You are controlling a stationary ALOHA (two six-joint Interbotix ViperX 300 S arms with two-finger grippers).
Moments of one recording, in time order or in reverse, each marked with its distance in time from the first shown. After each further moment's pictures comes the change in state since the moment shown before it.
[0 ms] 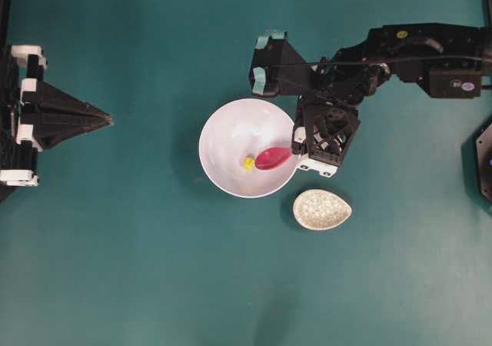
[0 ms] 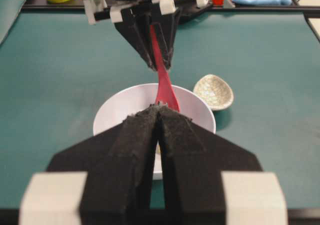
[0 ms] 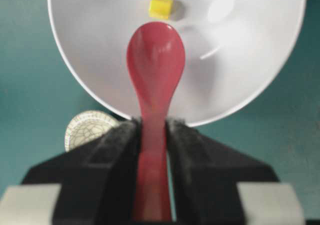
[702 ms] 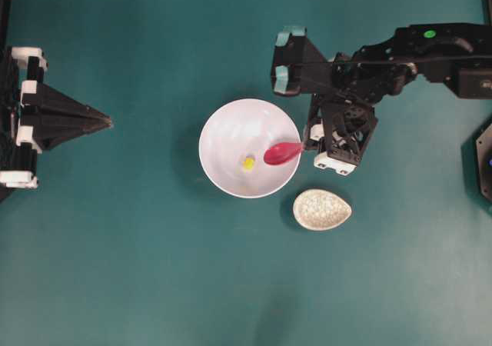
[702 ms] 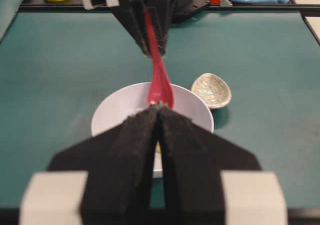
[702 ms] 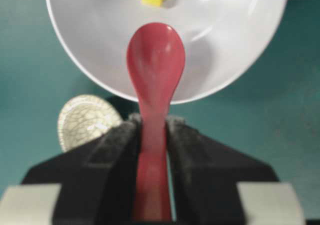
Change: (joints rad) left arm 0.000 -0.002 0.000 0.000 0.005 0.000; right arm -0.012 -0.078 0.066 0.002 -0.029 -0.023
